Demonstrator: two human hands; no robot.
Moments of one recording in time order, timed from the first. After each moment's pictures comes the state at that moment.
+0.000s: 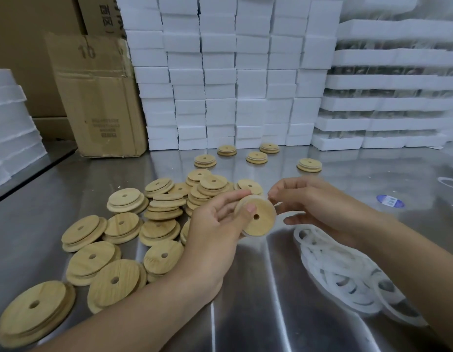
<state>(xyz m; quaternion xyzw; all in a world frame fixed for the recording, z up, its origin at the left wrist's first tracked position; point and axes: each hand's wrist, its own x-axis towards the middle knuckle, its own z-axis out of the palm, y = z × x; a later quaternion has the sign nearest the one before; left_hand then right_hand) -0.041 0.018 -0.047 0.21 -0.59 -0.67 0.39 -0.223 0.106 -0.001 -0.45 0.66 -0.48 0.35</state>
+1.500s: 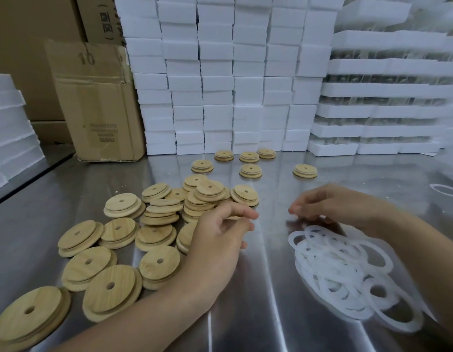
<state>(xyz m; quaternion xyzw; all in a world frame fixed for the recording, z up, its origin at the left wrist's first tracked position) -0.039 0.025 -0.045 0.26 -0.68 -0.57 0.38 -0.292 0.121 -0.005 -0.46 0.78 -0.31 0.28</state>
